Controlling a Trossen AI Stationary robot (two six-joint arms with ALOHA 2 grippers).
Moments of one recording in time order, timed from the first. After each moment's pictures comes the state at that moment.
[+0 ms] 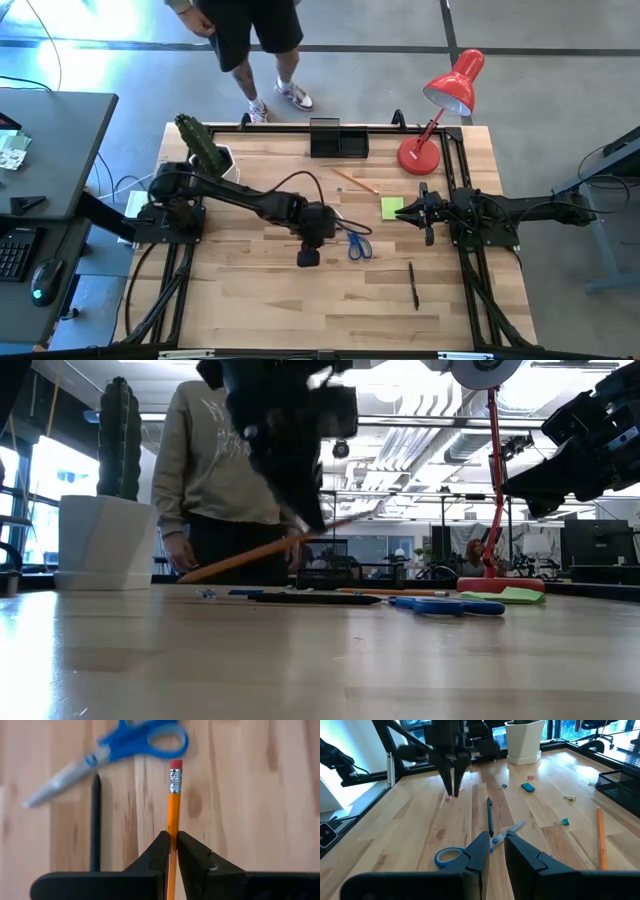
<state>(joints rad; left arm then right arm) 0.00 1.88 1.33 -0.55 0.08 -0.10 0.00 0.22 0.01 0.00 0.00 0.16</state>
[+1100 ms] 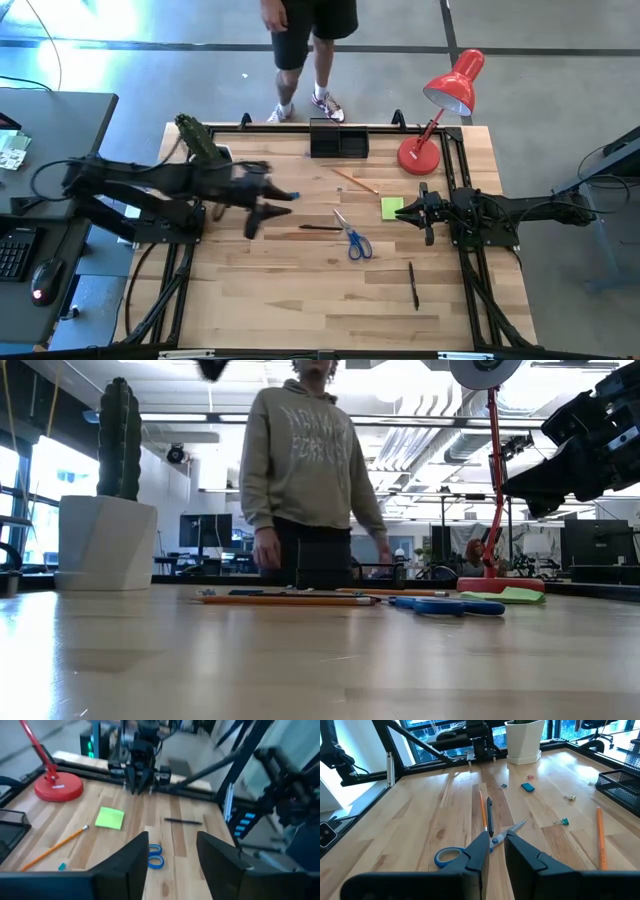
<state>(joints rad) 0.02 1.03 0.94 -0.22 -0.02 -0.24 0.00 0.22 0.01 0.00 0.00 0.16</state>
